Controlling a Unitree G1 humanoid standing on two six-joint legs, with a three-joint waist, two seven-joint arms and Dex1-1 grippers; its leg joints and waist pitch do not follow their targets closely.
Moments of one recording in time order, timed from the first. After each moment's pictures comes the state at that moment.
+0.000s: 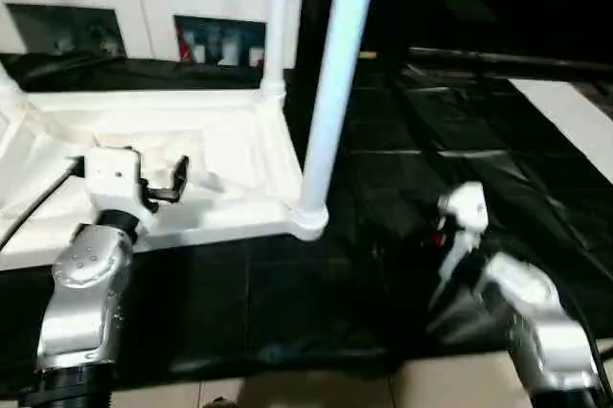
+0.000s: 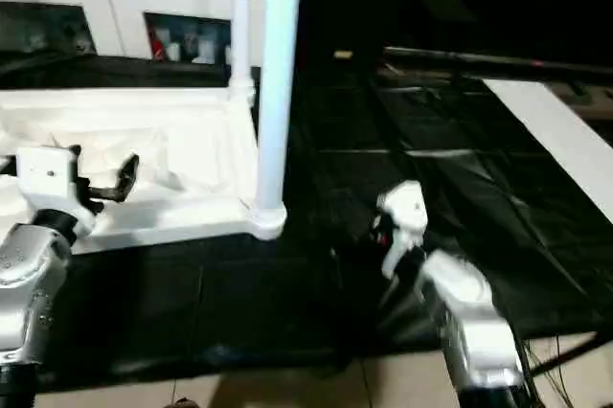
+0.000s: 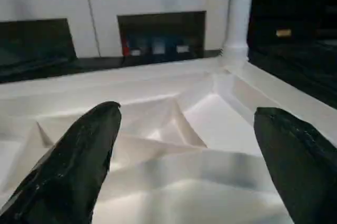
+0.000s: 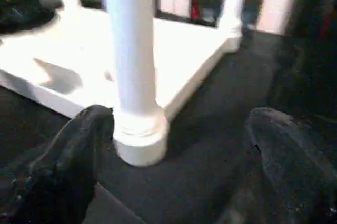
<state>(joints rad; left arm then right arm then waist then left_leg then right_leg) -0.19 0.27 0.25 0.03 -0.09 0.22 -0.28 -0.16 -0.29 0.00 0.02 0.35 0.25 0.74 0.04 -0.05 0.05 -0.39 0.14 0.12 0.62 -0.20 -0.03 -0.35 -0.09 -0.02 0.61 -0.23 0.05</state>
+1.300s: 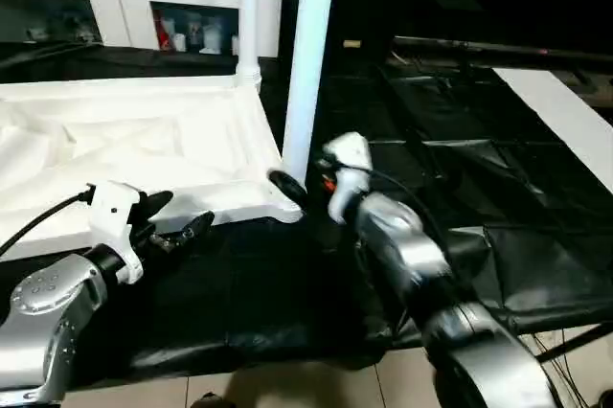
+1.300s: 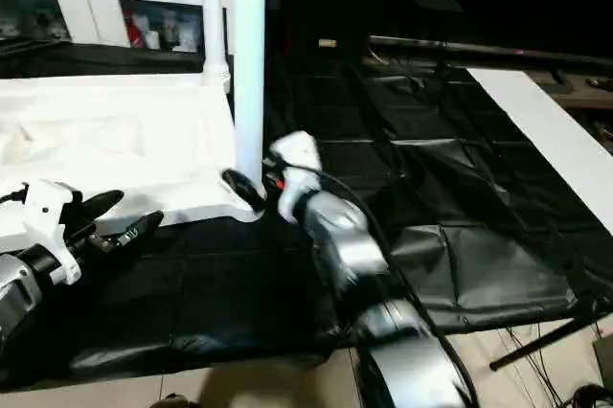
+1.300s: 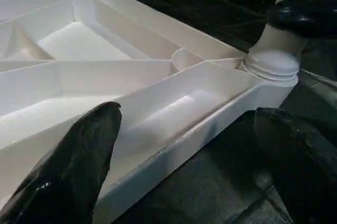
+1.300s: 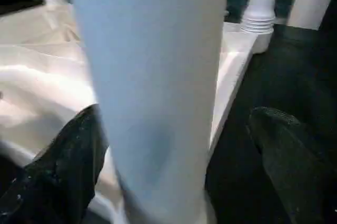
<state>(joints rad) -0.03 0.47 0.21 -0.08 -0.31 0.39 -0.65 -0.75 0.06 0.08 0.94 0.15 -0.10 0.47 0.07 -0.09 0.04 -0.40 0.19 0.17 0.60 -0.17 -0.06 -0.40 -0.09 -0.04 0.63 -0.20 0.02</state>
